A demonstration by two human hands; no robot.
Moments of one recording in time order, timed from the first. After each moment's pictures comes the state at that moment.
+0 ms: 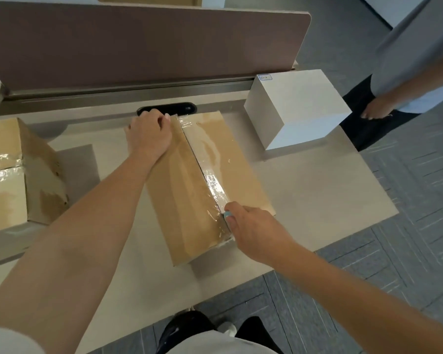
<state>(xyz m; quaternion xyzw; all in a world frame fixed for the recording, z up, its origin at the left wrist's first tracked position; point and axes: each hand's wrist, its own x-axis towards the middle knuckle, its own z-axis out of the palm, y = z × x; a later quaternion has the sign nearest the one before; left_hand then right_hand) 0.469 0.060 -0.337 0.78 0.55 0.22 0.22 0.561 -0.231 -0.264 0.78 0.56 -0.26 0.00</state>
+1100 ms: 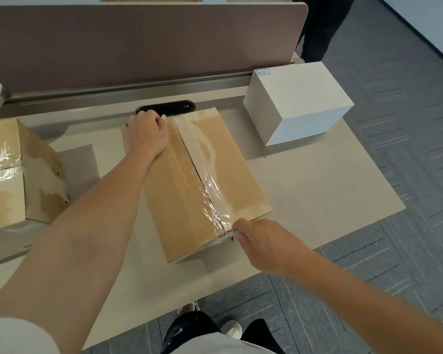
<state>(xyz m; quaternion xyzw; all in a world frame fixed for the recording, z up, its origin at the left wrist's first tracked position) 0.474 0.056 -0.337 0.80 0.55 0.17 0.16 0.578 -0.269 -0.263 0.74 0.60 -0.30 0.03</state>
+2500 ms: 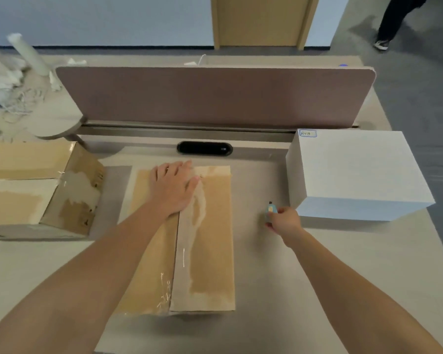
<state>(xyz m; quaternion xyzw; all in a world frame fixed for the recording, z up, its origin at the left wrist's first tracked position) 0.530 0.022 -0.339 0.79 0.61 -0.02 0.08 0.809 -0.081 -0.407 0.78 0.19 -0.49 -0.33</state>
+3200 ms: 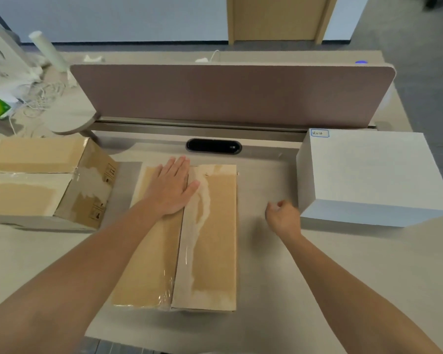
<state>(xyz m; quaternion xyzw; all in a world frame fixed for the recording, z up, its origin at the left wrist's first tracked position) 0.512 0.015 -0.322 0.80 0.59 -0.06 0.11 0.790 -0.071 -0.393 0.83 0.35 -0.37 -0.22</state>
